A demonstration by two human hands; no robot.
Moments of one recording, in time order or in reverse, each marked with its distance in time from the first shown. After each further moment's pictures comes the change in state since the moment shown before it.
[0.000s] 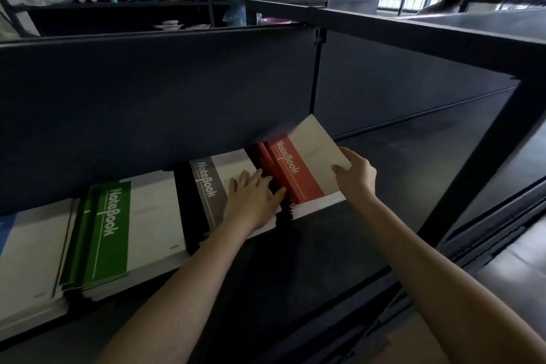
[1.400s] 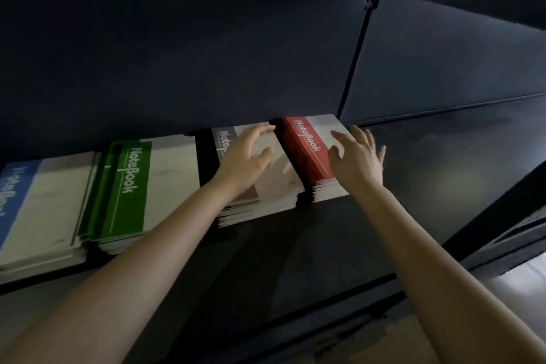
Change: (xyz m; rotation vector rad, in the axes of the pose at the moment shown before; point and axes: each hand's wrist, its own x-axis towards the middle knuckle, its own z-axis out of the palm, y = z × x) left_hand -0.025 -0.032 -0.044 -0.643 0.291 0.072; right_hand -0.020 -0.022 0.036 -0.576 -0.154 -0.315
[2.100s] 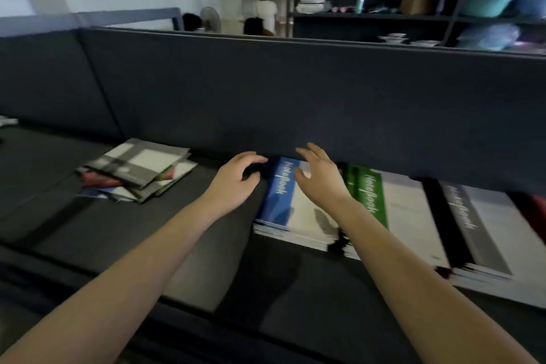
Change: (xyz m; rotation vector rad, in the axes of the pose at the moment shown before) left_hand -0.203 -0.133 -0.315 0.300 0.421 -0.304; right_hand -0.123 -0.387 0.112 0.361 -0.405 -0.753
